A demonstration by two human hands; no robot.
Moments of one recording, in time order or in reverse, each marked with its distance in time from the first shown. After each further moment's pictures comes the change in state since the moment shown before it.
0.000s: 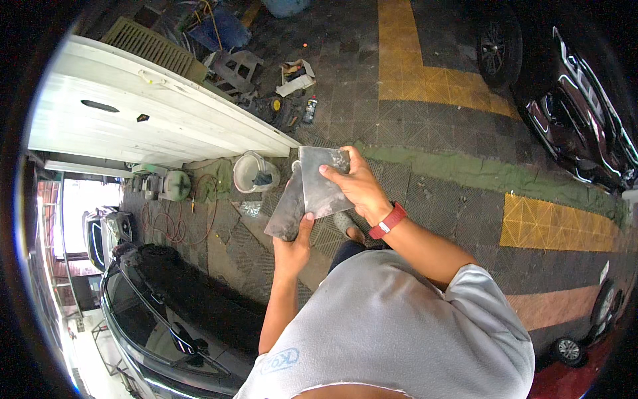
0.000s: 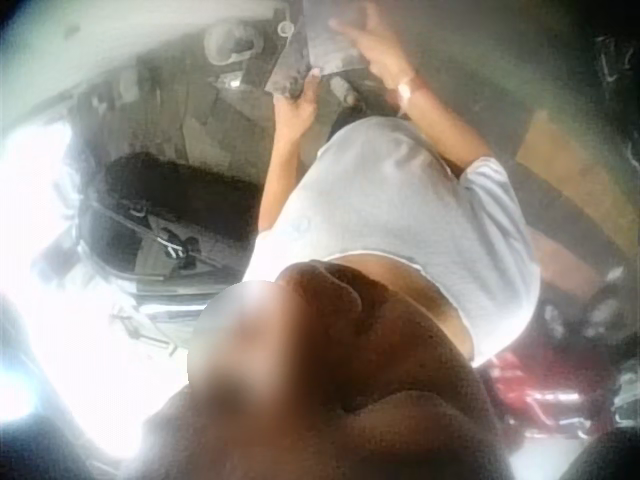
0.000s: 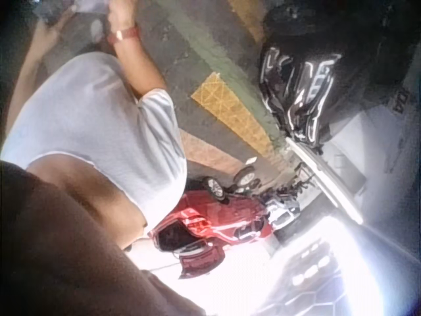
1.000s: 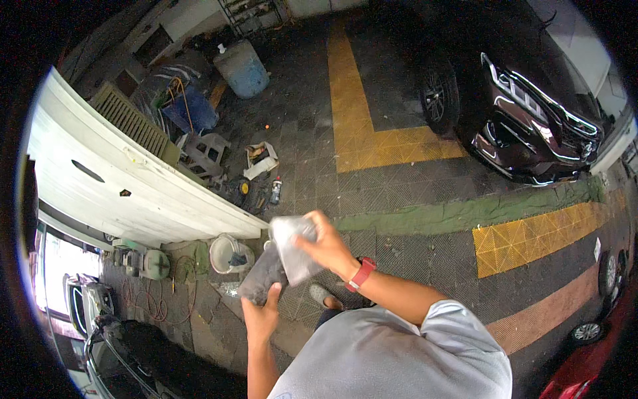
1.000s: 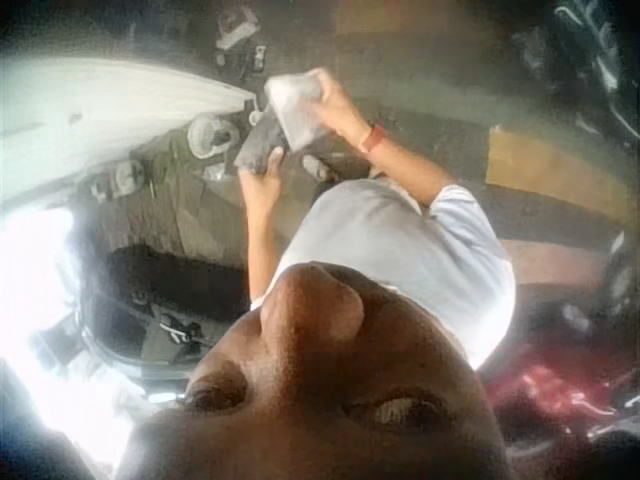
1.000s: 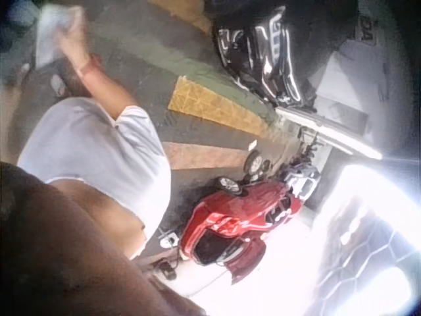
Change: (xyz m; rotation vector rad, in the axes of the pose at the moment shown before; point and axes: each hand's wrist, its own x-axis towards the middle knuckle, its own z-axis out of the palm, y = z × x) left_hand -0.006 0.044 0.008 0.114 0.015 0.170; right_hand -0.018 -0.031 -0.038 -0.343 -0.015 -0.369
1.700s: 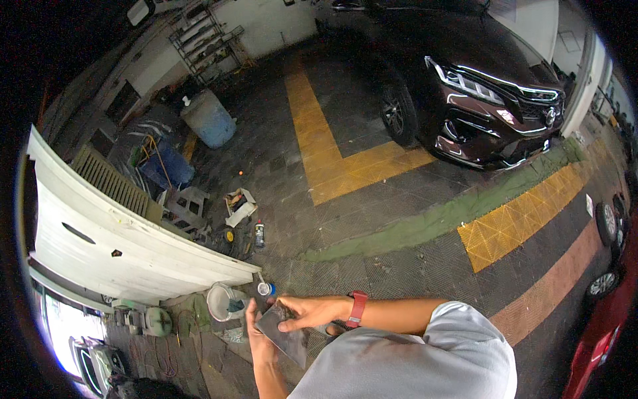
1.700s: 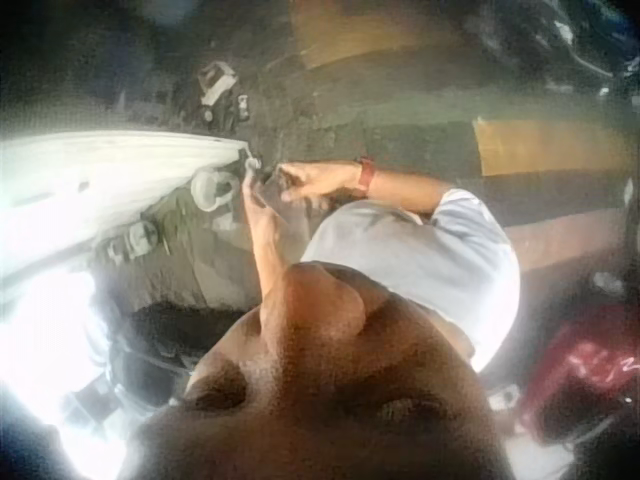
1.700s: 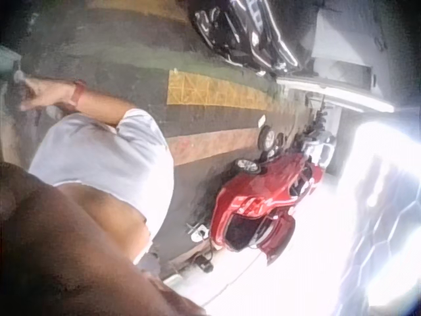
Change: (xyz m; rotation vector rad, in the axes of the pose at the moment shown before) left_hand -0.013 -0.042 0.016 -0.664 -0.112 -0.293; right_hand -0.061 -0.019 -0.017 0.120 -0.848 0.122
